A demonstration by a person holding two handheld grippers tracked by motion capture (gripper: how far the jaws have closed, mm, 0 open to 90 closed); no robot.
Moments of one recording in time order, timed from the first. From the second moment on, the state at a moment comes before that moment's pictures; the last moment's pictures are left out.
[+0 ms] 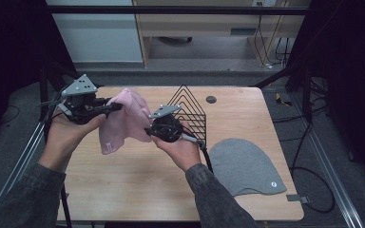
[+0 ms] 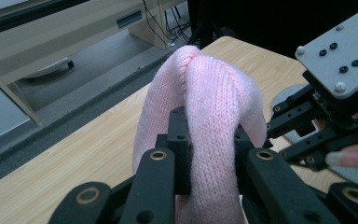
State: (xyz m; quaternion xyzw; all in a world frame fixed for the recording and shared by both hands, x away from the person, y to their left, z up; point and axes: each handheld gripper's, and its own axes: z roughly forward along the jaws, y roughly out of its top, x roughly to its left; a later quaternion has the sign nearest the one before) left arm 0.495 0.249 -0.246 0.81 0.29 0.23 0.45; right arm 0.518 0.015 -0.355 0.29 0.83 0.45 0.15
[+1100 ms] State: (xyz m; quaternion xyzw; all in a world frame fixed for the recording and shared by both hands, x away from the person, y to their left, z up) left arm 0.587 0.203 -0.211 0.79 0.28 0.26 0.47; right arm 0.584 -0.079 -0.279 0.30 0.81 0.46 0.21
